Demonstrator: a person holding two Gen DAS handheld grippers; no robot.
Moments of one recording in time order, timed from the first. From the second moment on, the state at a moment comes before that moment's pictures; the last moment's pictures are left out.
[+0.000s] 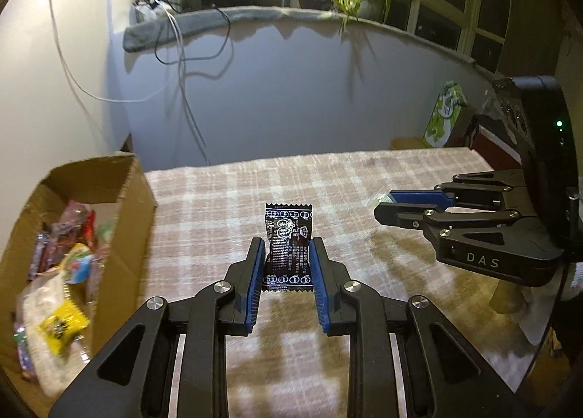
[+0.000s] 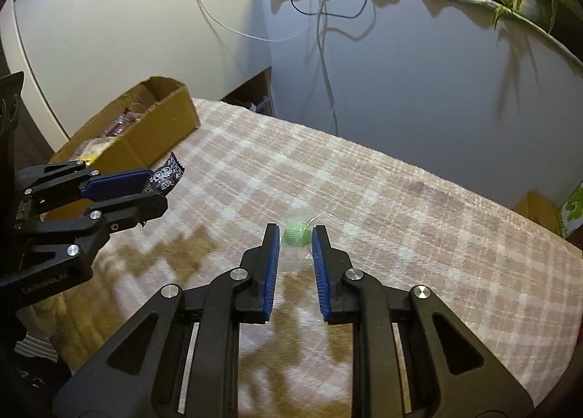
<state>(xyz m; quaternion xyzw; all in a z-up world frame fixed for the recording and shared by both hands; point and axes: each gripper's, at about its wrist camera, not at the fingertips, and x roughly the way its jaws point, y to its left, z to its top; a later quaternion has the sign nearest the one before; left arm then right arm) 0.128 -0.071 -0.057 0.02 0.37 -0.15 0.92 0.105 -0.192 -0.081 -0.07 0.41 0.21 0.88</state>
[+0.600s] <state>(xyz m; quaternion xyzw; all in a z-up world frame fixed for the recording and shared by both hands) 0.094 0.013 -0.026 -0.01 0.33 -0.09 0.94 0.100 -0.089 -0.047 -0.10 0.38 0.28 0.88</state>
